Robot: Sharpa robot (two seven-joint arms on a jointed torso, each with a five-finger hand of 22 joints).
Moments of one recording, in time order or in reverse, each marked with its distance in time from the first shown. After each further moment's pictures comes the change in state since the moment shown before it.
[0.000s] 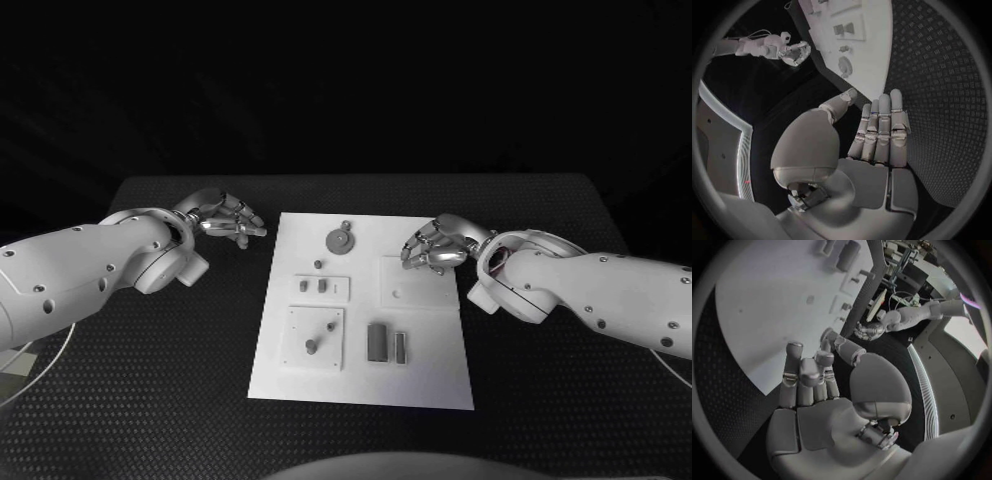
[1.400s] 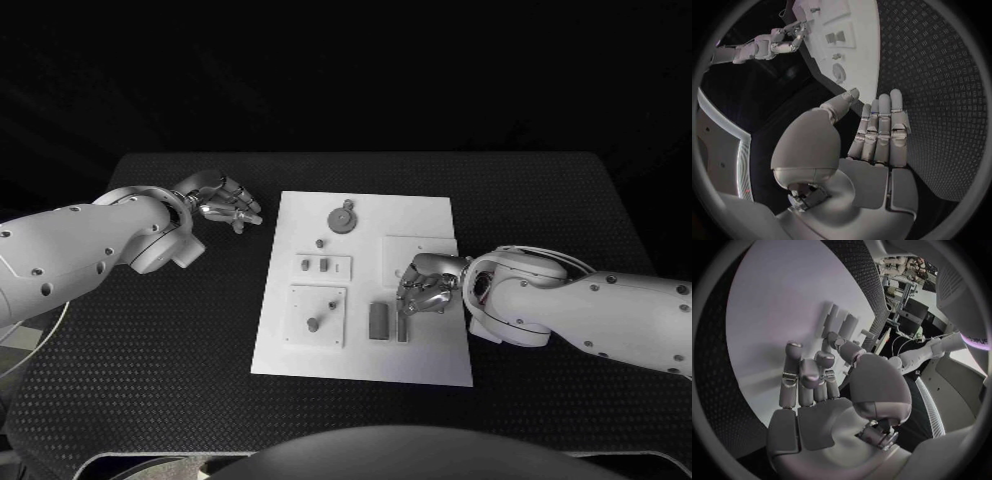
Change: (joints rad) left arm 0.000 -0.012 0.001 0.015 -0.115 0.021 -0.054; left_hand 0.043 0.003 0.032 -0.038 0.047 0.002 0.002 0.000 0.002 -0.001 -0.001 0.000 0.001 0.000 0.000 0.020 -0.006 0.000 0.001 -0.001 0.005 0.003; right arm -0.018 -0.008 -0.087 0.177 -0.250 0.204 -0.247; right_hand 0.032 0.032 0.023 0.002 0.000 0.074 -0.009 0.046 0.011 0.050 -0.020 0.014 -0.001 0.018 -0.003 0.011 0.002 -0.007 0.019 -0.011 0.004 0.000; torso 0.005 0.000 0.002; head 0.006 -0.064
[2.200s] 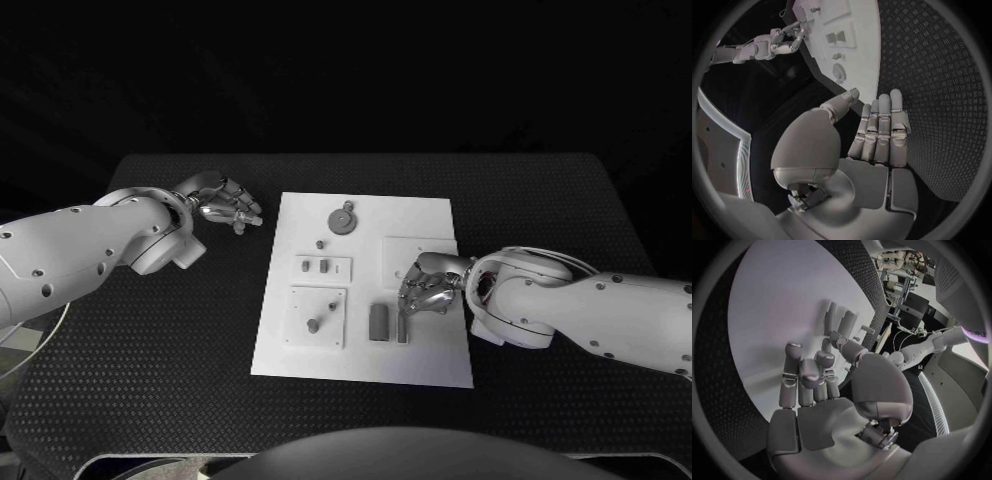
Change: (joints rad) left arm 0.000 0.000 0.000 0.000 0.002 0.000 0.002; left_hand 0.000 0.000 0.000 0.000 0.000 0.000 0.000 0.000 0.001 0.000 0.000 0.000 0.000 0.000 0.000 0.000 -0.001 0.002 0.000 0.000 0.000 0.000; right arm 0.008 -0.012 -0.003 0.016 0.048 -0.027 -0.020; right_hand -0.020 -0.027 0.002 0.002 0.000 -0.005 -0.002 -0.002 -0.009 -0.003 0.003 -0.003 -0.002 0.001 -0.001 0.000 -0.002 -0.001 0.000 0.000 0.000 0.000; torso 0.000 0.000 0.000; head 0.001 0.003
